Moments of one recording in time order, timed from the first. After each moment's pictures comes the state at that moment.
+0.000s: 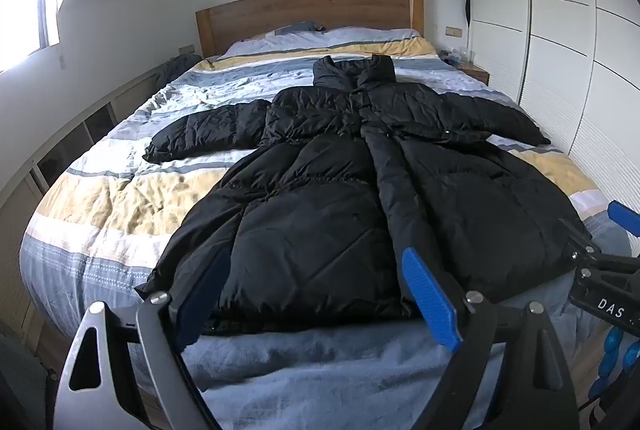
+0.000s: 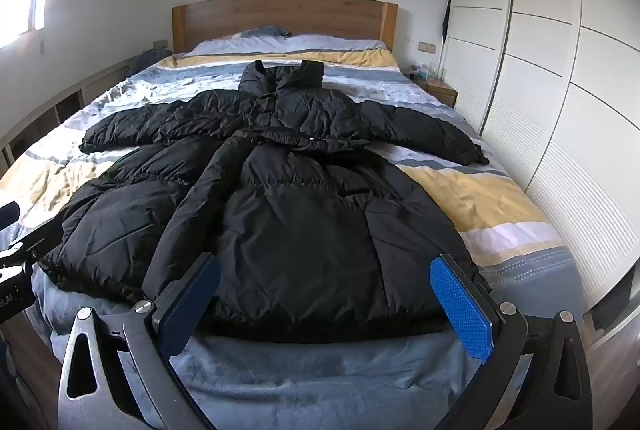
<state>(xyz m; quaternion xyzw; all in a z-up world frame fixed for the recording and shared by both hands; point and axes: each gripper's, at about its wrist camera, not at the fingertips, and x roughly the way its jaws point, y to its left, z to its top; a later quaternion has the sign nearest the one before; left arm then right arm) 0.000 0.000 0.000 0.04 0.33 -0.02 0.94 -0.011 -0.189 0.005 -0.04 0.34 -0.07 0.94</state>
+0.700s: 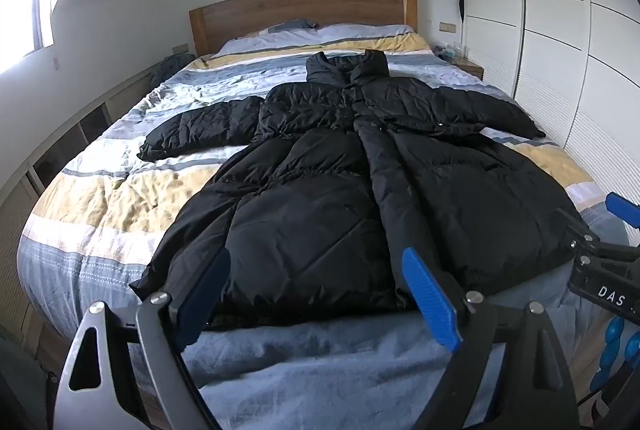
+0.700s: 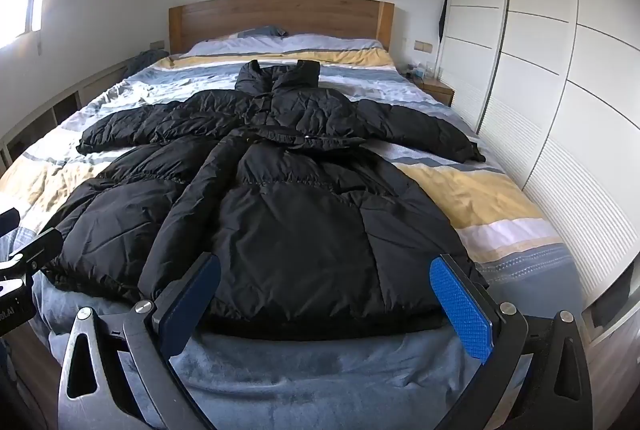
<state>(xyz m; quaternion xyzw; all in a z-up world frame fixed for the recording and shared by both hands) -0.005 -0.003 -0.005 0.05 0.34 -0.02 0.94 -0.012 -0.190 0.000 -0.03 0.34 -0.07 0.94</state>
